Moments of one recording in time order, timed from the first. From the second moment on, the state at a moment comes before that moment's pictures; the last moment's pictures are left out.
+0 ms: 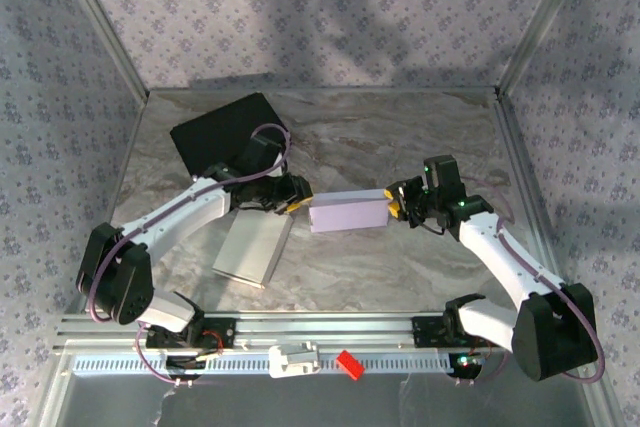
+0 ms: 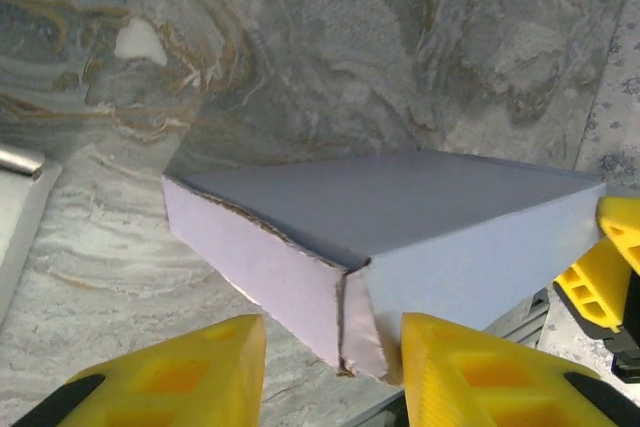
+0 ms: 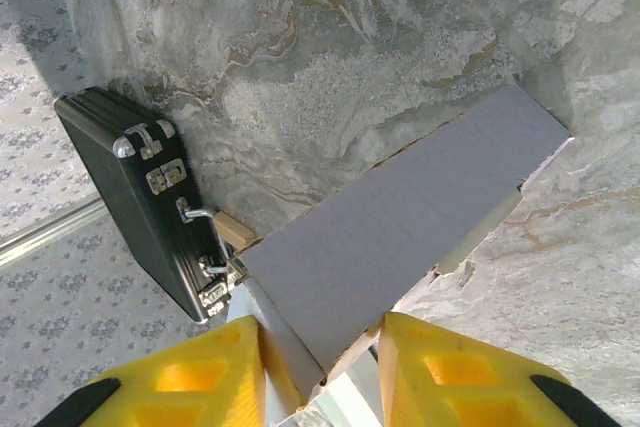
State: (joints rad) left arm -0.62 1.45 1.06 -0.54 0.39 -0.97; right arm 0.28 1.14 0.72 -0.43 -0.36 1.44
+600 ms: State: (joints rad) left arm -0.62 1.45 0.96 -0.42 0.43 -0.92; right arm 0.28 1.20 0.79 -0.54 -0.36 1.37
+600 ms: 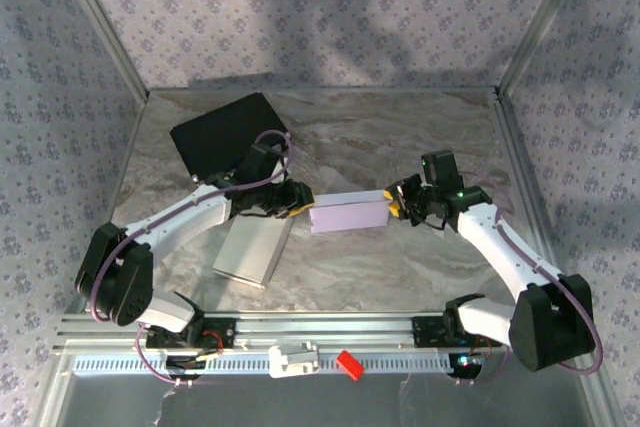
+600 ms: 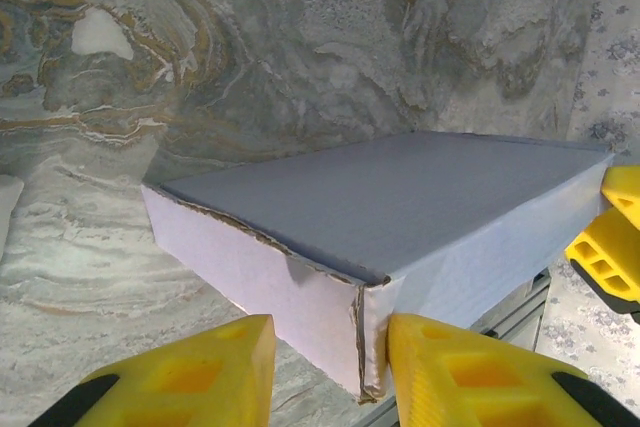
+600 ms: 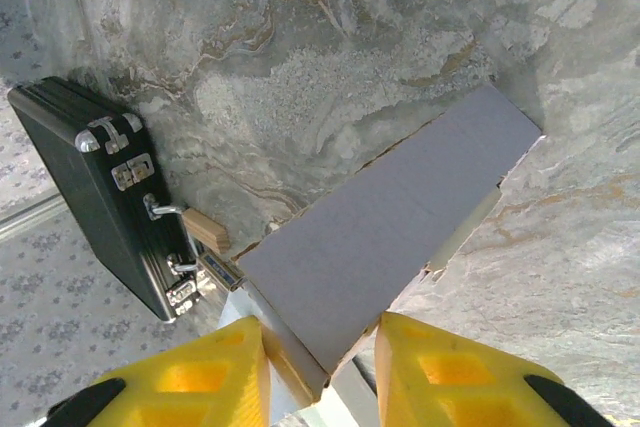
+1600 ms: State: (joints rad) left arm -0.66 1.46 0.98 -0.38 0.42 -0.89; right arm 0.40 1.22 0.92 -0.75 -0.23 1.52
